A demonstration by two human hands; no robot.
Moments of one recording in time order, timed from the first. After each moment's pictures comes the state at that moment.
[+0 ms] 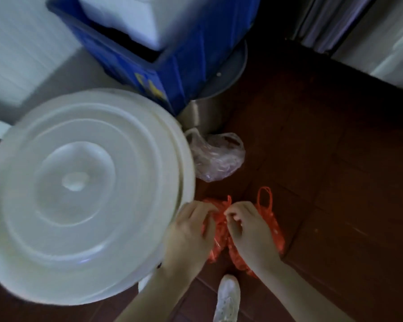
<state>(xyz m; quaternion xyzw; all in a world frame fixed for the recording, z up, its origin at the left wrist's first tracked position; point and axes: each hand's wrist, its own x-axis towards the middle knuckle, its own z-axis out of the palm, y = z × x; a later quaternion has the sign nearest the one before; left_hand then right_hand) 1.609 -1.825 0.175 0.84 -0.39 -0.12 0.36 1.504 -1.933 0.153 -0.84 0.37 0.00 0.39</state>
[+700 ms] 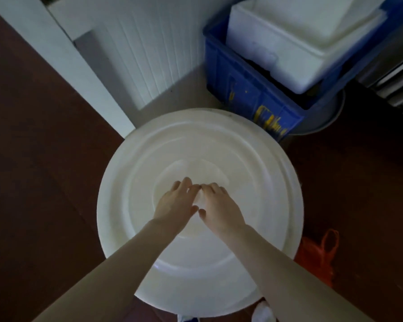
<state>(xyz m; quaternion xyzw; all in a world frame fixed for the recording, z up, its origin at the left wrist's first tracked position) 1.885 -1.660 0.162 0.89 -0.40 -0.21 0.08 1.802 -1.774 0.176 -0.94 0.18 0.13 0.27</state>
